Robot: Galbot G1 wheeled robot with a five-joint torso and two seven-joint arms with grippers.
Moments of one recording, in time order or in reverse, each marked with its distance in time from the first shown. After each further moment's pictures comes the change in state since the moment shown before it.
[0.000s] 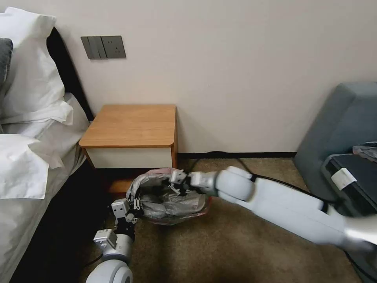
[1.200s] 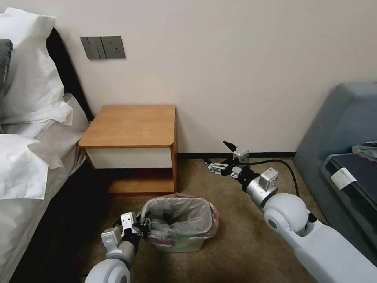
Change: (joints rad) left arm -0.004 0.055 0.009 0.008 -0.092 0.273 -0.018; right arm -0.534 0.118 0.577 0.089 0.240 0.139 0.297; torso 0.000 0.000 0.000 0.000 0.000
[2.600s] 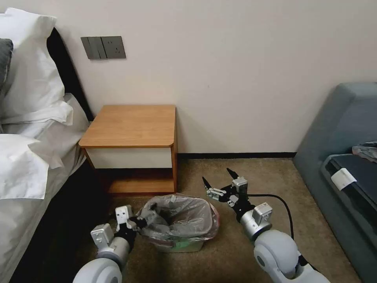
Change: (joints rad) left arm 0.003 0.009 -0.040 0.002 0.176 -0.261 0.082; right arm -0.349 0.253 0.070 0.032 -0.303 0.047 0.120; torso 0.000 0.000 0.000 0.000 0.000
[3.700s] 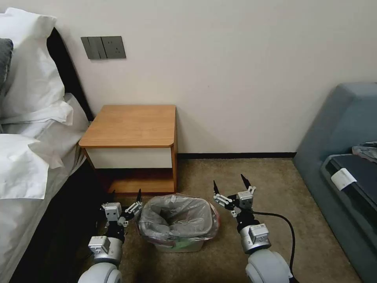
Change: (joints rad) left arm -0.017 0.024 -0.020 0.146 0.100 -0.350 0.055; right arm -0.087 0.102 0.023 -0.045 -0.223 0.150 0.083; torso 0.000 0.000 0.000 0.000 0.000
